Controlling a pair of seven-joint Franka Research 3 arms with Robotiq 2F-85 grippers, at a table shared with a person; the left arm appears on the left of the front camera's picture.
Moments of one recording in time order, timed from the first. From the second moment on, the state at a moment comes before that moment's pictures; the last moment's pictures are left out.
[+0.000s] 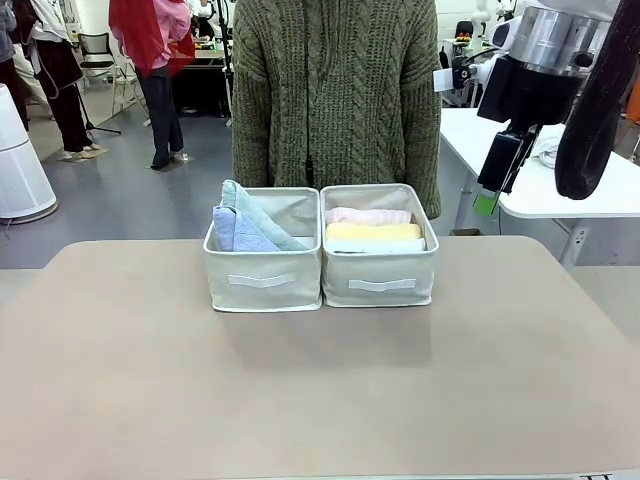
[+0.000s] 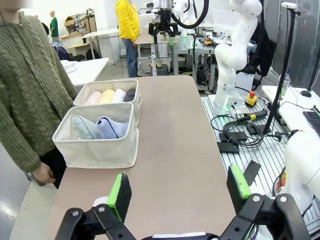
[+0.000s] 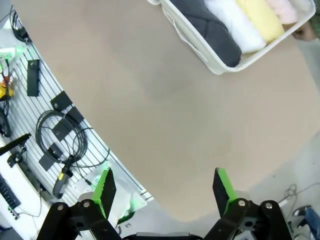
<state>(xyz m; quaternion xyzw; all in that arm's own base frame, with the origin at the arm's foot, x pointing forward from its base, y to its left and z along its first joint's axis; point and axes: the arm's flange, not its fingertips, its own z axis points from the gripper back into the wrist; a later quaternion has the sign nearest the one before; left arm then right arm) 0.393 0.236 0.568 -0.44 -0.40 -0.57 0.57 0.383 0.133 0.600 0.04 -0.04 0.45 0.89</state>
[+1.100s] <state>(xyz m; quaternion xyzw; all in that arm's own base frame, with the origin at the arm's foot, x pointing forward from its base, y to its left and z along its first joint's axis) 0.393 0.236 0.568 -0.44 -0.40 -0.57 0.57 0.394 -0.191 0.578 0.35 -0.36 0.55 0.67</state>
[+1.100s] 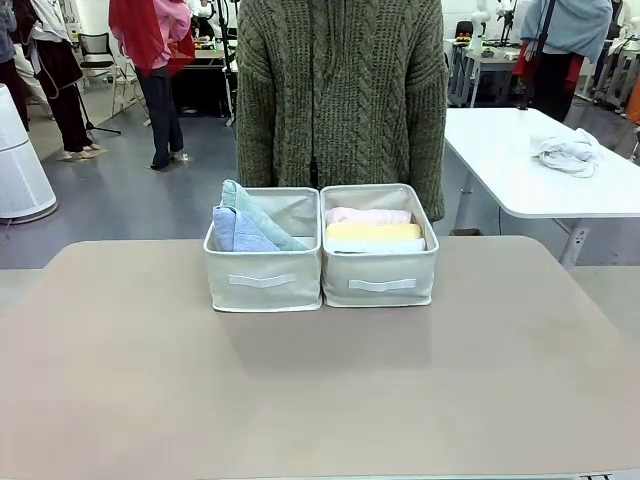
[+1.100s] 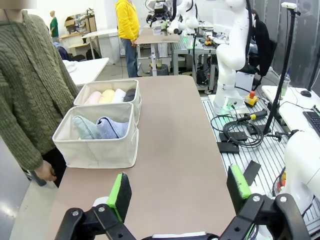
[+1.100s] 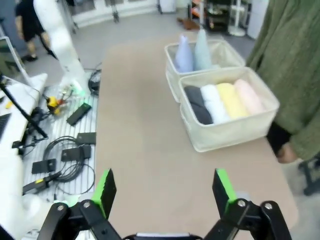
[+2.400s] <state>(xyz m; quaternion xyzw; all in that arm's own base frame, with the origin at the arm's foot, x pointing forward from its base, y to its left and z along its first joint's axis) 0.393 0.236 0.568 -0.44 -0.40 -0.57 0.57 0.450 -0.253 0.548 0.38 -0.41 0.47 0.68</state>
